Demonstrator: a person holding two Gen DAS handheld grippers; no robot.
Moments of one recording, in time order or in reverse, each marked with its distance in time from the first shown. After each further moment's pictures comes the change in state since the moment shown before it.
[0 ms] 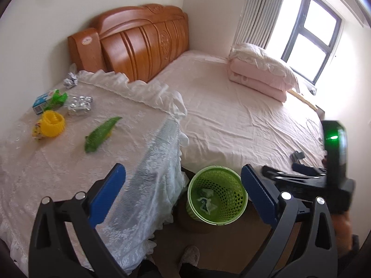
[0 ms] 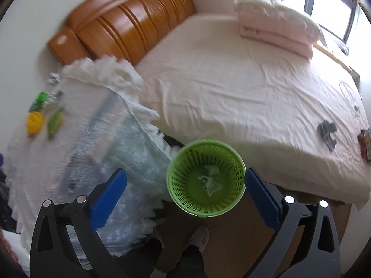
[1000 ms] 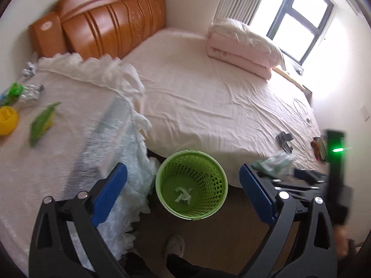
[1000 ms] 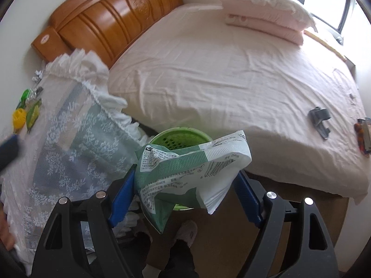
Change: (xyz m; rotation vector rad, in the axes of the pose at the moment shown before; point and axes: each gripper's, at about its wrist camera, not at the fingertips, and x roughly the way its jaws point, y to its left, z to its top) left arm 0.077 -0.077 -0.006 0.057 0.129 -0.096; right arm 0.059 -0.084 -0.030 0.032 0.091 -0.023
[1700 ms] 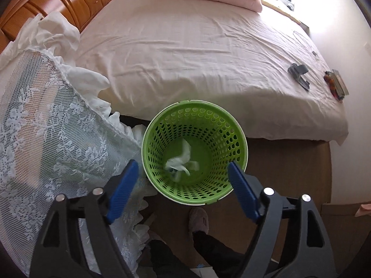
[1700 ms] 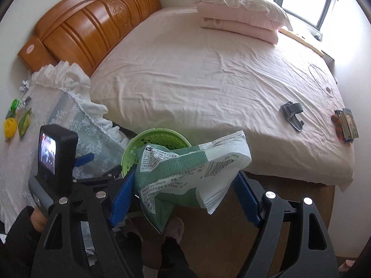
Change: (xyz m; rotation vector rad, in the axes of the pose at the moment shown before) left arm 0.180 -0.040 -0.049 0.231 0.297 -0.009; right arm -0.067 -0.032 -0.008 0.053 -0.037 -0.135
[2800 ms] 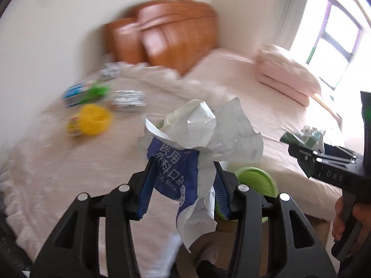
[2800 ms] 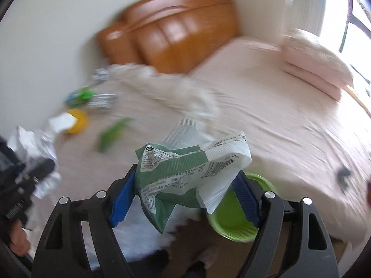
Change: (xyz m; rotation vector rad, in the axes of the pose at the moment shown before) left arm -0.271 0.190 -0.076 -0.345 -0.358 0.169; right arm -0.041 0.210 0.045 -0.201 -0.128 0.191
